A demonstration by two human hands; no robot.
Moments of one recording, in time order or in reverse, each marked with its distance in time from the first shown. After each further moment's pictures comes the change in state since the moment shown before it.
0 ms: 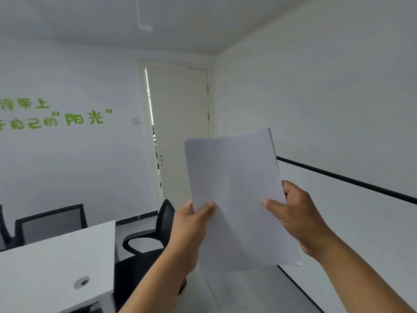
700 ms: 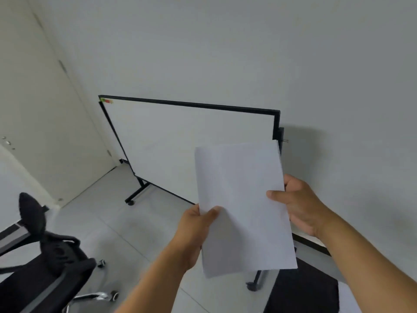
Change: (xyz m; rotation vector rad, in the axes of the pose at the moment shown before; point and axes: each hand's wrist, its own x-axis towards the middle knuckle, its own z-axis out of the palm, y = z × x) left_hand -0.093 -0.234 0.266 0.318 -0.630 -0.452; right_hand -0.163 0.192 -0.319 0.235 0.399 0.455
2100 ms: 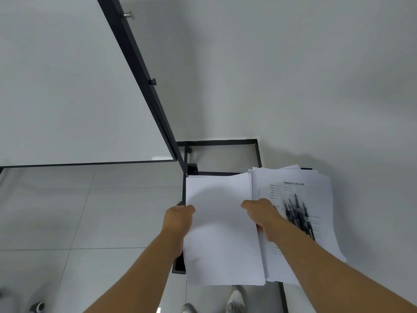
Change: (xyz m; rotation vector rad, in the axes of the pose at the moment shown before) left_hand 0.117 -0.253 0.181 0.550 -0.176 -0.536; right_hand -0.066 0.311 -0.148 -0.048 0.655 0.893
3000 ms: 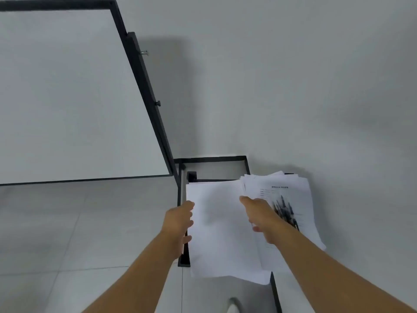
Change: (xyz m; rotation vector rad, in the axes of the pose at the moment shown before) left_hand -0.077 0.003 -0.041 -0.215 -0.170 0.081; right_hand -0.086 -0.002 -0.003 -0.056 0.072 -0.125
